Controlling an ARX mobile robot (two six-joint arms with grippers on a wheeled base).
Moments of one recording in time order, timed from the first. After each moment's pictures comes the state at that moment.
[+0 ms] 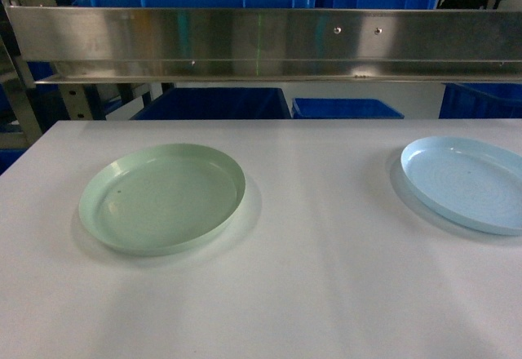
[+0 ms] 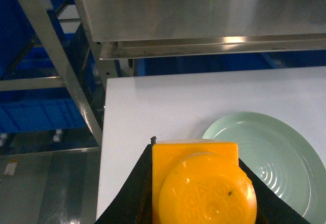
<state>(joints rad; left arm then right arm) 0.08 1.20 0.78 0.05 0.09 0.03 -0.02 0.97 0.54 0.23 -0.12 0.02</state>
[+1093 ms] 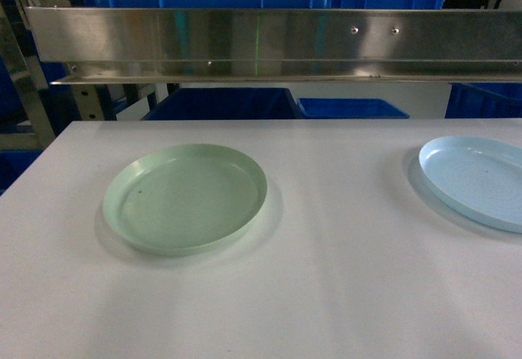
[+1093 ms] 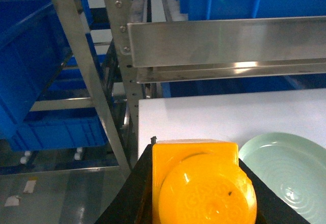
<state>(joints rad) 0.12 1.18 0.76 0.14 0.10 0.06 -0.02 0.97 0.54 0.23 -0.12 0.02</state>
